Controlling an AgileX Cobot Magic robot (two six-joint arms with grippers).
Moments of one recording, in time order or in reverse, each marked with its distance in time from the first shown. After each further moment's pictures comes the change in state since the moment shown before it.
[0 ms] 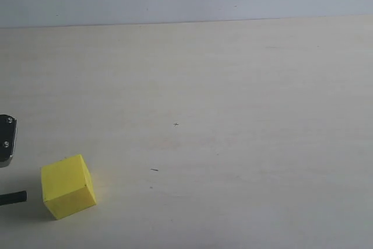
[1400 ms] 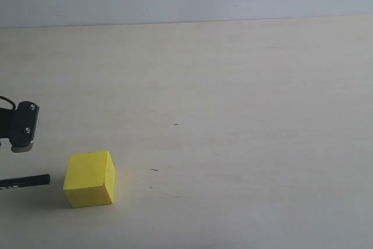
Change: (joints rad) left arm -0.044 0.075 -0.079 -0.045 -0.057 0.081; right arm 0.000 0.000 0.000 0.000 0.000 0.000
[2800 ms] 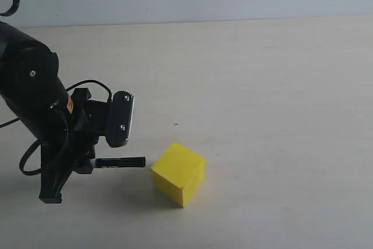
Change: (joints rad) left arm -0.373 0.082 -0.098 -0.109 -0.261 -0.085; right arm 0.000 0.000 0.000 0.000 0.000 0.000
